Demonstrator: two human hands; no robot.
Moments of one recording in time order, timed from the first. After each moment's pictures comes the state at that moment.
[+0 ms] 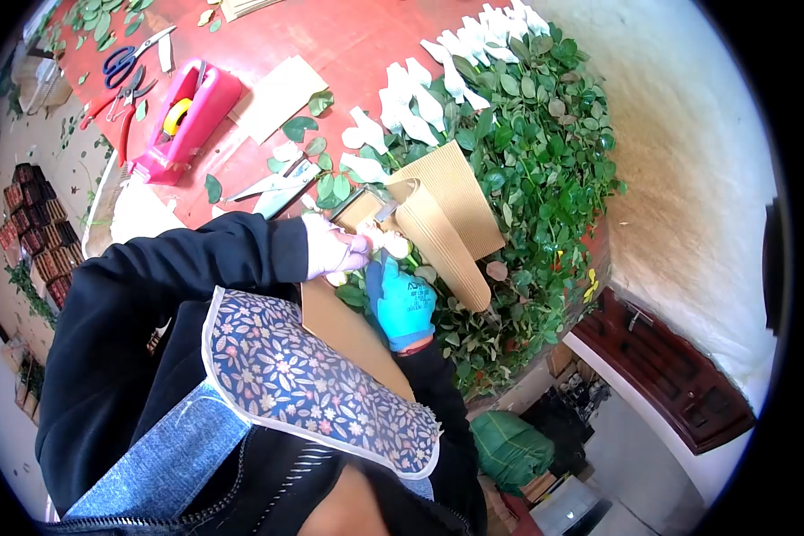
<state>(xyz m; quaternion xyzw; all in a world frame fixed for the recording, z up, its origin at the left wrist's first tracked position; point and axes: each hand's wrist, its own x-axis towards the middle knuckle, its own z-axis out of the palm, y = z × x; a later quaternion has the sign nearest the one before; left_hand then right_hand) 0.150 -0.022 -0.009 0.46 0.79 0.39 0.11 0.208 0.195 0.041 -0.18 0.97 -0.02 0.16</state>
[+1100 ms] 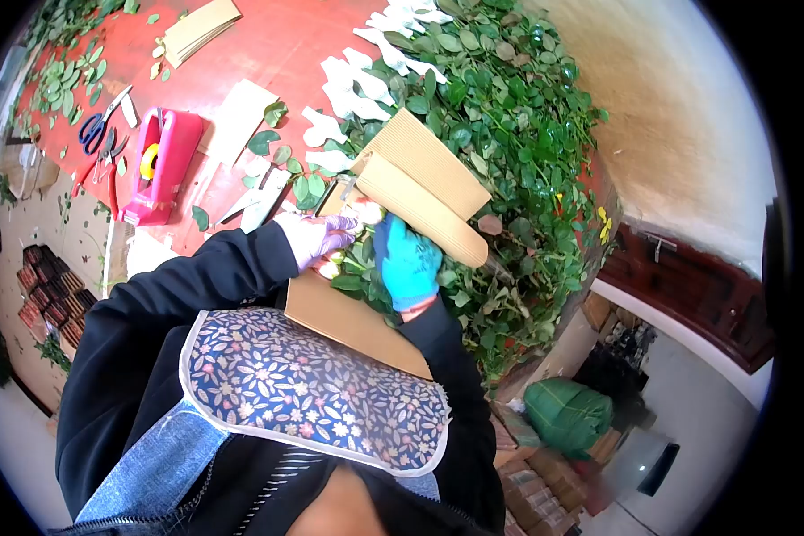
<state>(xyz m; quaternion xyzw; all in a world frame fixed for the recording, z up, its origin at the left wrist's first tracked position) 0.149 -0.018 -0.017 0.45 0.81 0.31 0.21 0.188 0.200 0.029 -0.08 1.00 -0.04 0.01</state>
